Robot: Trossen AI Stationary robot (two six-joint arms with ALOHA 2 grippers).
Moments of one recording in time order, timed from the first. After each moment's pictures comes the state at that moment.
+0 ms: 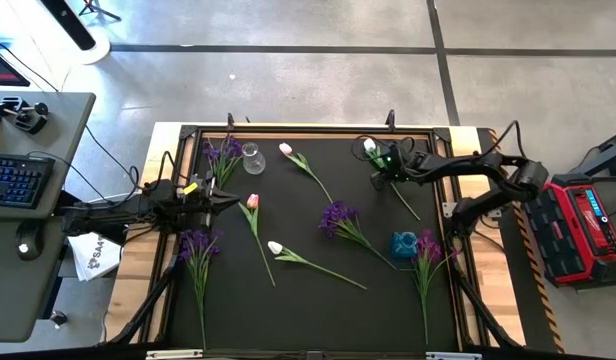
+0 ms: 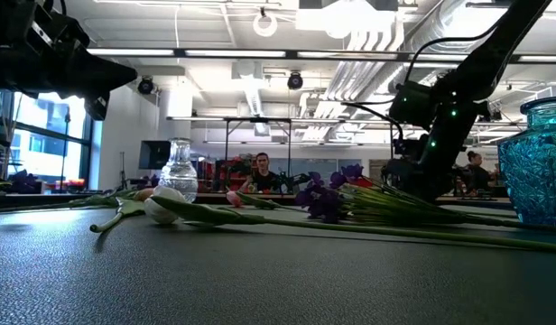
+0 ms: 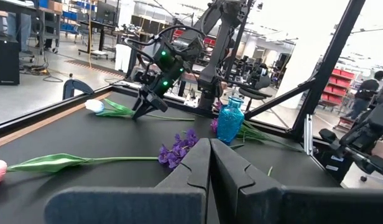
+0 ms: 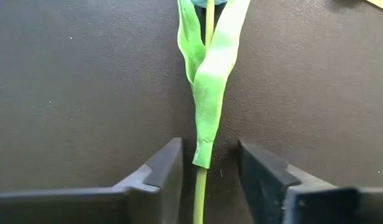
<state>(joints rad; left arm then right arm) 0.11 0.00 0.01 0.02 0.00 -0.23 -0.63 1.45 0.52 -0.14 0.22 0.36</state>
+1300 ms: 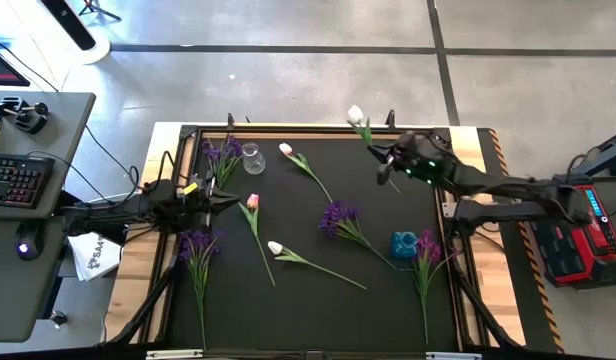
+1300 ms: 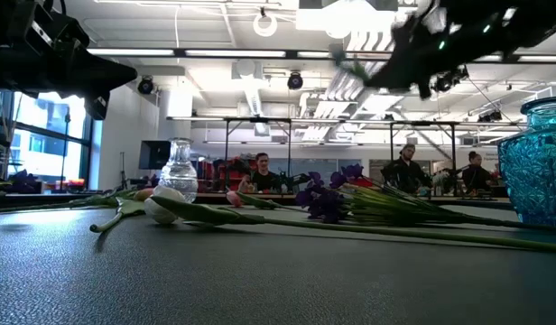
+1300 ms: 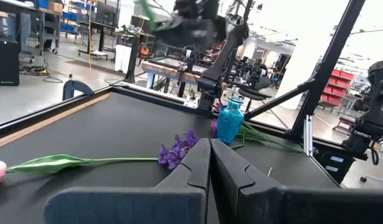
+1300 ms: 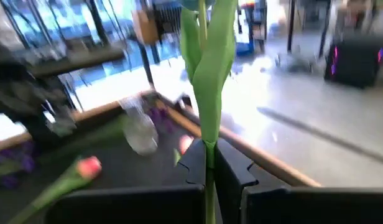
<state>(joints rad) 0.11 0.00 0.01 0.02 0.00 -0.23 -0.36 0.88 0.51 0.24 0.21 0.15</state>
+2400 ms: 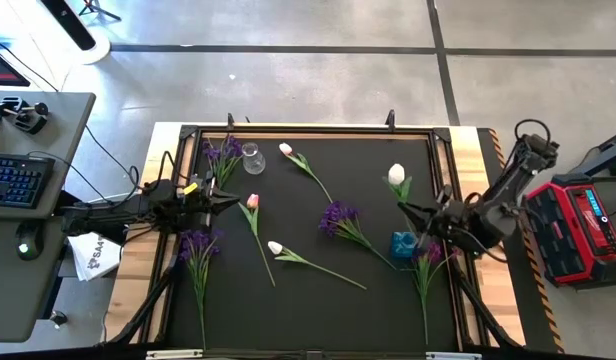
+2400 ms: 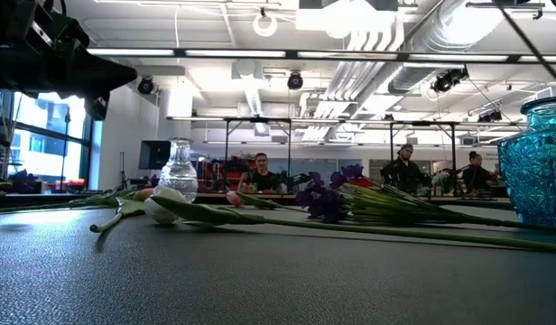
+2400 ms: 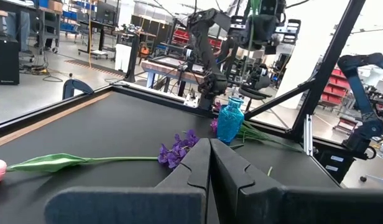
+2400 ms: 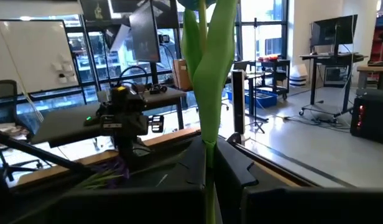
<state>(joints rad) 0.11 0.00 0.01 0.02 0.00 -0.24 0.88 0.86 0.52 0.70 1.36 -0.23</state>
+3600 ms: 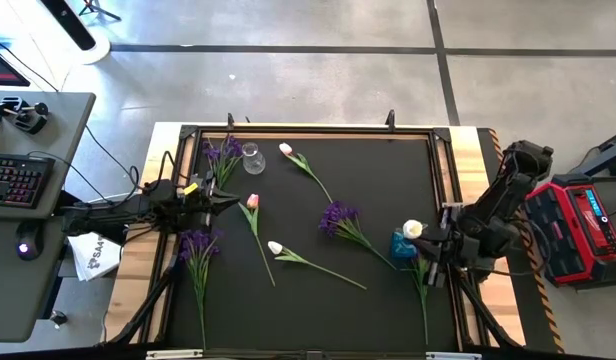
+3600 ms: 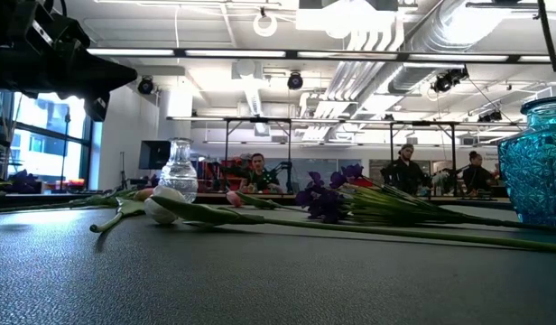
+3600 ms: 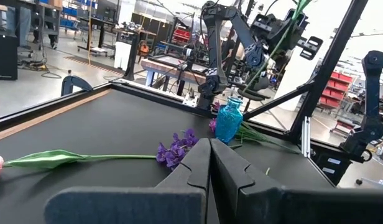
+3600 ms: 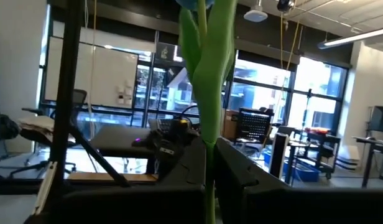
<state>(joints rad) 0.11 0.00 0.01 0.02 0.00 -0.26 1.04 1.15 0.43 1.57 1.16 -0.93</state>
